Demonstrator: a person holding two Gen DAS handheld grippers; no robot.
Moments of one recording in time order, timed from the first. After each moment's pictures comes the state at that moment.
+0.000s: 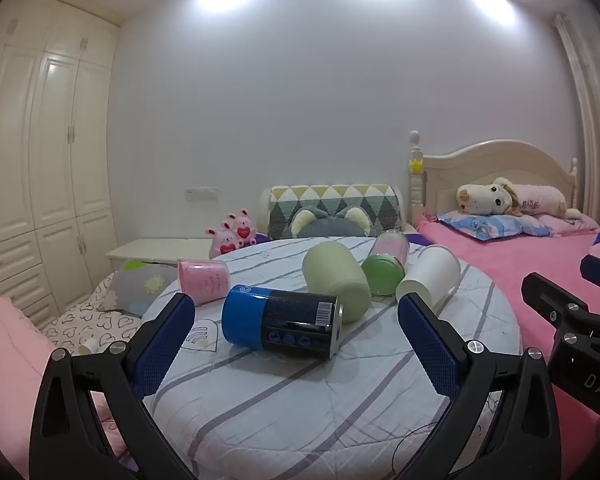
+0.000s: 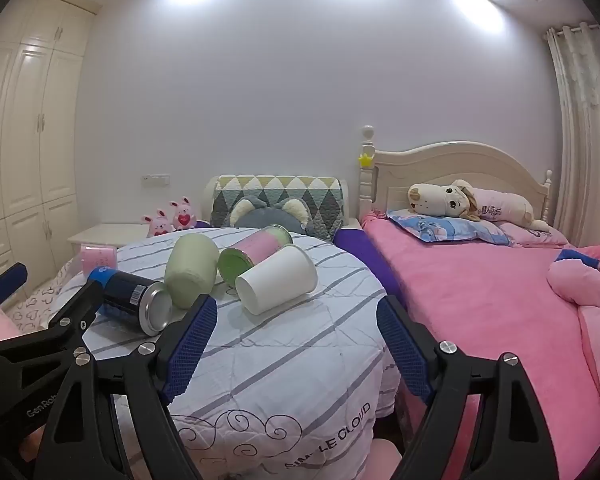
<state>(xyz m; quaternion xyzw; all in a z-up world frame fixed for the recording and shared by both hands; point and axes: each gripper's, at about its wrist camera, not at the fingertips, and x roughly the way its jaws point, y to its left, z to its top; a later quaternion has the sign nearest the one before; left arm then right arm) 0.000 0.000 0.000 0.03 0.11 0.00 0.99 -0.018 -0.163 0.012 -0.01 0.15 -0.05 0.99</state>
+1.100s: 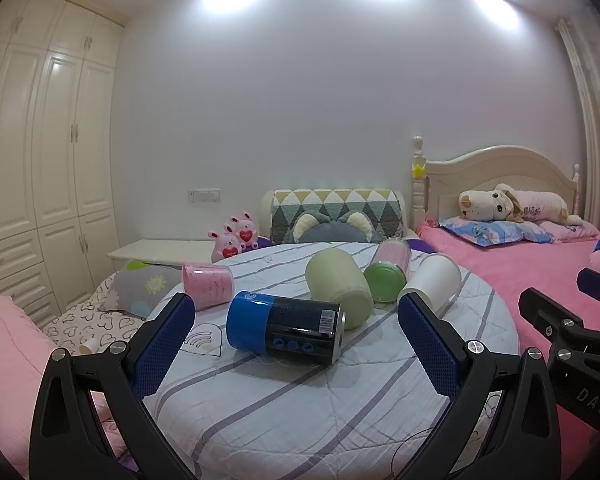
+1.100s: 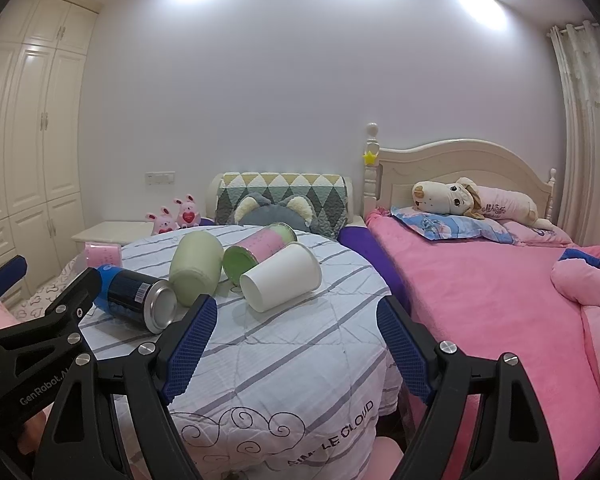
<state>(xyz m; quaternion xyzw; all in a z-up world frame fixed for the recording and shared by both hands) -0.004 0.005 0.007 0.02 0.10 0.00 0.99 -0.017 -0.163 0.011 -0.01 0.16 -0.05 0.99</state>
